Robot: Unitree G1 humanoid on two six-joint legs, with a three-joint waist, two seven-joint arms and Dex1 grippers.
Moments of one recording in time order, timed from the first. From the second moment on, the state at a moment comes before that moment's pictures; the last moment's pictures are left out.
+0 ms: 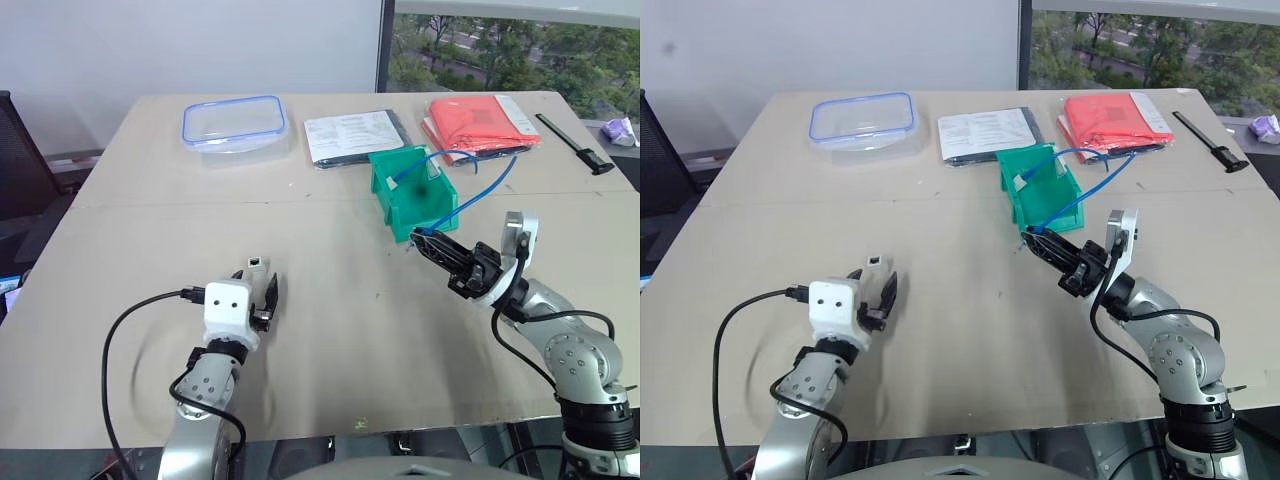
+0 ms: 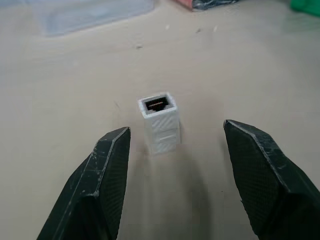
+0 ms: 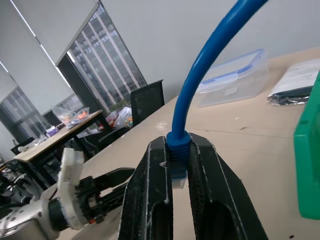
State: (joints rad) left arm 0.26 0.16 0.07 -0.47 0.00 0.23 -0.14; right arm -0.14 -0.35 -0.09 -0.37 0.92 0.57 0.70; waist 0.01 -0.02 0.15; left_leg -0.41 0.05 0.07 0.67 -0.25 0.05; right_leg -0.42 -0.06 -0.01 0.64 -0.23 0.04
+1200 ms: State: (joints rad) left arm -0.12 0.30 -0.13 -0.13 -0.22 0.12 -0.70; right arm -0.20 -0.40 0.07 -0.36 0.63 0.41 0.77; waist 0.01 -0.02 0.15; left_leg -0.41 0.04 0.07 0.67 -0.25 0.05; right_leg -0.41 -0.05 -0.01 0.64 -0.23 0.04
